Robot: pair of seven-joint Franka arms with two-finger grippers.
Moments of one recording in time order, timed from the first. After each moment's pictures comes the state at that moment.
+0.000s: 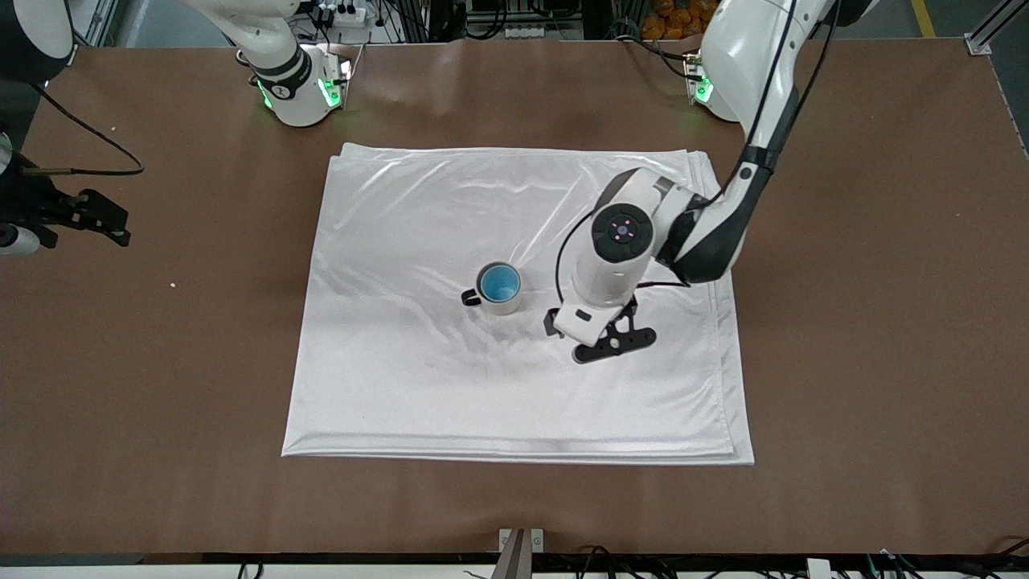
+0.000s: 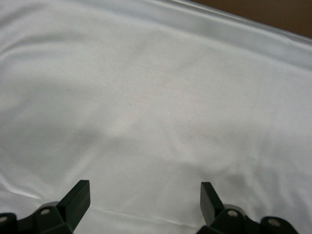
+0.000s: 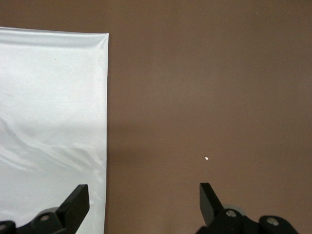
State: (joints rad) left arm -0.52 0.65 -0.06 -1.39 0.05 2.09 -0.83; right arm -0.19 -0.04 0.13 -1.73 -0.05 1.75 -0.07
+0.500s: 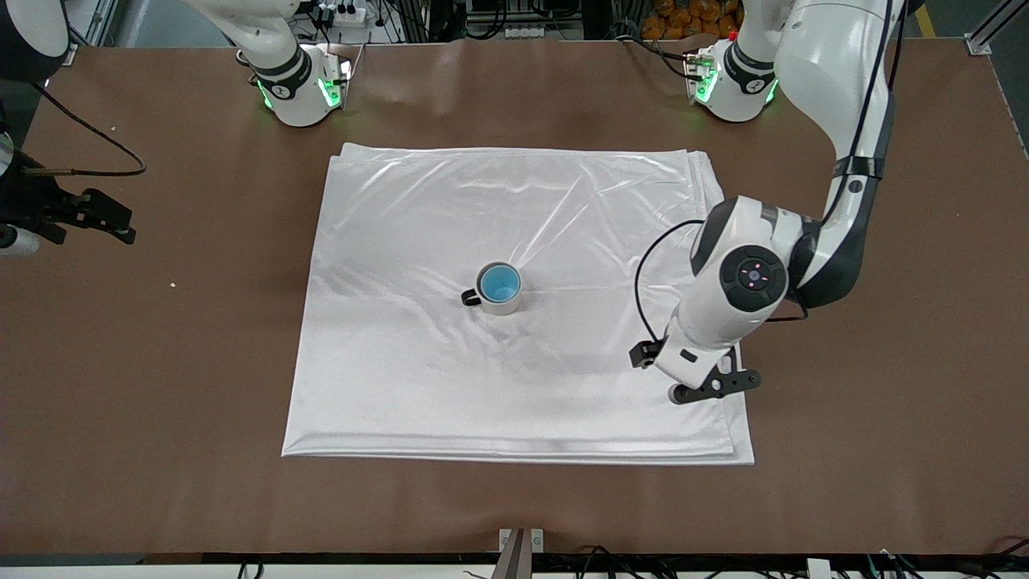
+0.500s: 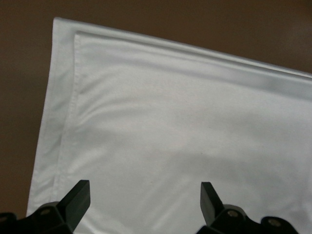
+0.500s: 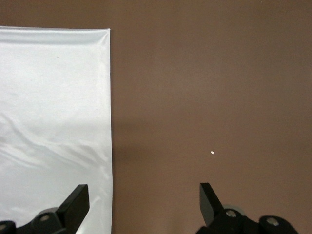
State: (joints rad) left arm -0.32 0.62 -0.06 -1.39 0.05 2.05 -0.58; right arm -0.19 -0.04 0.14 -1.73 -0.03 1.73 -0.05
